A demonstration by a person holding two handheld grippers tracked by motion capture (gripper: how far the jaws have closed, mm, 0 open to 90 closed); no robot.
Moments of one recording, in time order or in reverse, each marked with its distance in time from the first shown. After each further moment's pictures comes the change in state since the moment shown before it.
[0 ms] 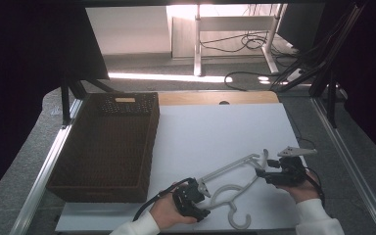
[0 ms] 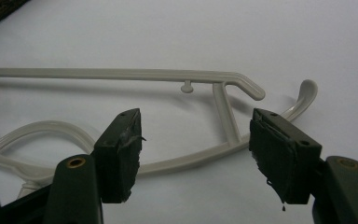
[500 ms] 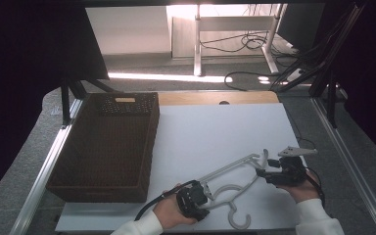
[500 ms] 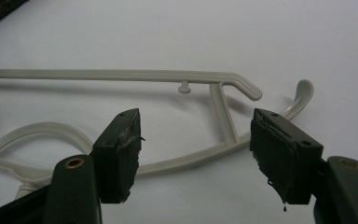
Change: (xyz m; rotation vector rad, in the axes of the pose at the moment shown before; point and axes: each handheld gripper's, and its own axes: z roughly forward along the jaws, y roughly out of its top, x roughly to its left) left arm -0.003 0.003 0.012 0.052 0.029 0.028; right arm -0.001 0.000 0.000 -0.003 -0.009 0.002
